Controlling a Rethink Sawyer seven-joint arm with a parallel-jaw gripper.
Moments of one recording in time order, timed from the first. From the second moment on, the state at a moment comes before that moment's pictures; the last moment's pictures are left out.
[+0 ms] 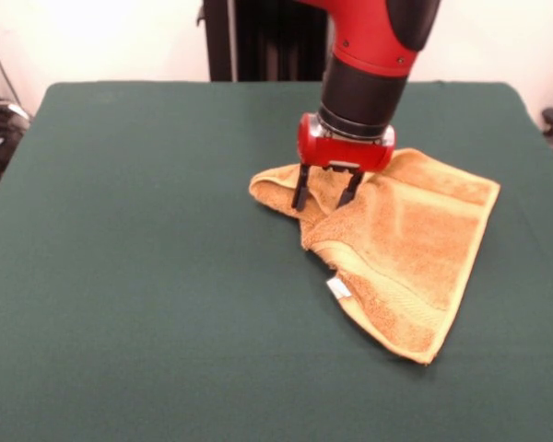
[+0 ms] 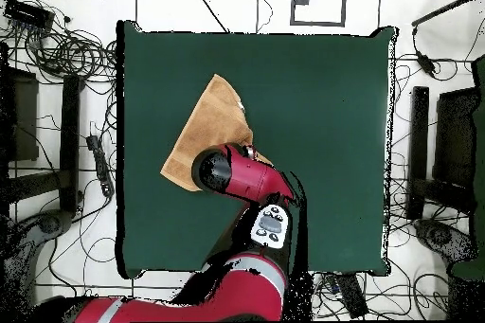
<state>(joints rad) 0.11 -0.35 -0.28 1.63 0.28 0.22 1.40</state>
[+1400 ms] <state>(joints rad) 0.11 -0.35 -0.28 1.63 0.28 0.22 1.40</state>
